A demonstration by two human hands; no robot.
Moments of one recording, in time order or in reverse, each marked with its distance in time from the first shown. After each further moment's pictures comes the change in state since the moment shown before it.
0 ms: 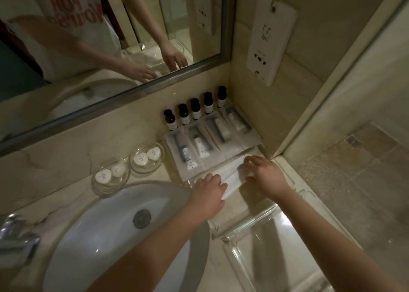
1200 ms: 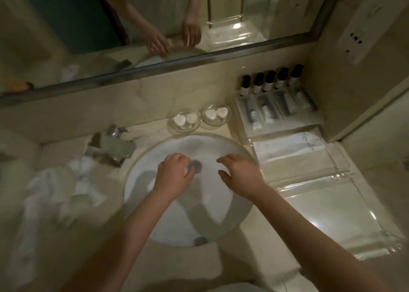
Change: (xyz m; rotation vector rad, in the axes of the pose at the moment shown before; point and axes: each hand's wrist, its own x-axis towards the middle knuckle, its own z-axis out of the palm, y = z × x) left_hand -0.239 -0.095 0.027 -0.380 0.339 -0.618; right_hand -0.050 -0.246 -0.002 0.180 -0.057 -0.276
